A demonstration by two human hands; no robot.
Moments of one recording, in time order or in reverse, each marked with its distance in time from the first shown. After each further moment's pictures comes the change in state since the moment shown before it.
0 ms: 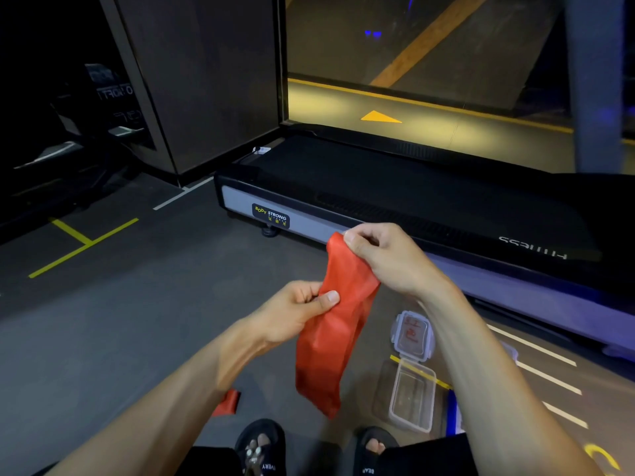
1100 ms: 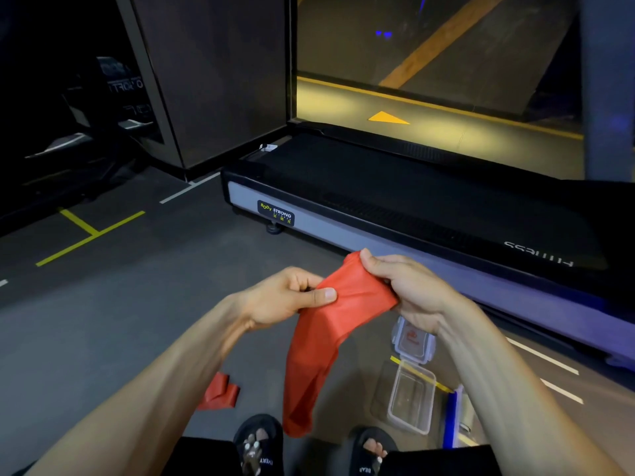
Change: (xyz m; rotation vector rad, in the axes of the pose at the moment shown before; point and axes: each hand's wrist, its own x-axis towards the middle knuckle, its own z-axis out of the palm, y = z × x) left_hand 0.000 0.017 -0.025 0.164 -0.129 0.011; right_hand -0.024 0.015 0.001 0.532 -0.184 0.390
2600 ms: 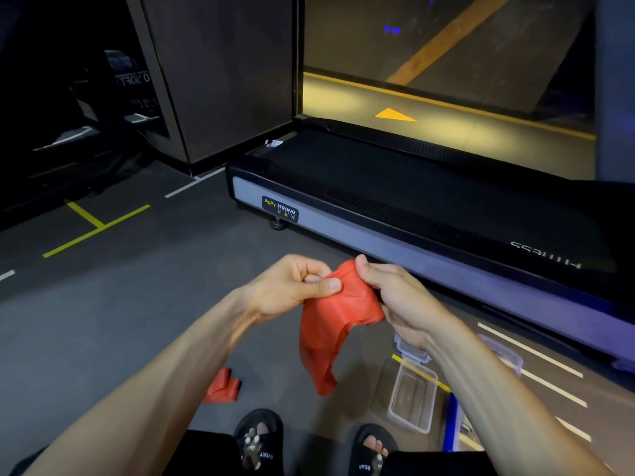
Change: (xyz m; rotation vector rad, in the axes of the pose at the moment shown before) left_hand 0.003 0.005 0.004 -0.029 0.130 0.069; right_hand -0.011 0.009 0.026 -0.010 0.050 -0.040
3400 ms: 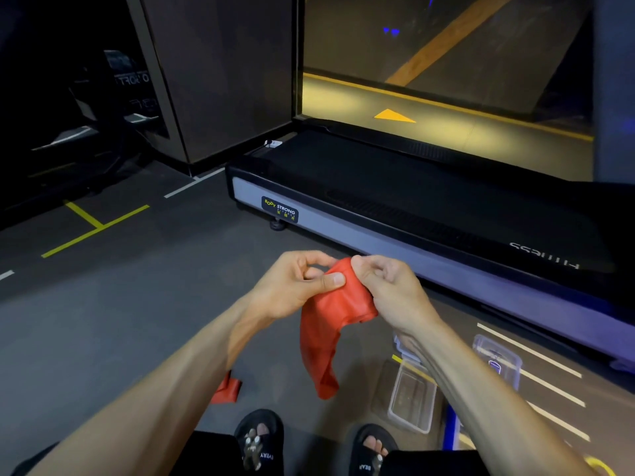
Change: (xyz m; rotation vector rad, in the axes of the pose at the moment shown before) left_hand 0.000 -0.001 0.006 0.005 0.185 0.050; right_hand 0.010 0.014 0.004 -0.060 0.163 -0.188
